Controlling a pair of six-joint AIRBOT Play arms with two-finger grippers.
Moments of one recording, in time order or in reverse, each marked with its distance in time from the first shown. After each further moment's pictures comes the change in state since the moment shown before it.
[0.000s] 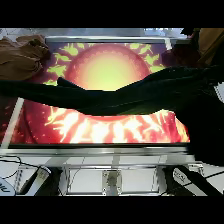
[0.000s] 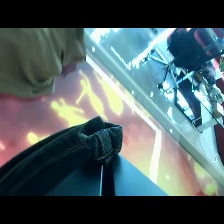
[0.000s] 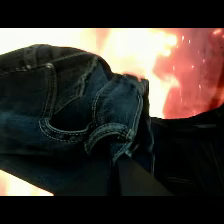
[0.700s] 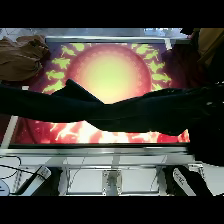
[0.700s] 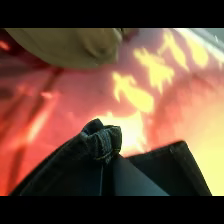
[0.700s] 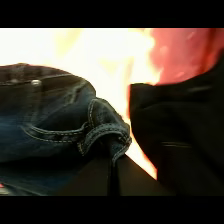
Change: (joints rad) left arm -0.119 -0.077 0.220 0.538 -0.138 -0.189; right arm 0.000 0.187 -0.381 -0.052 -0.118 0.010
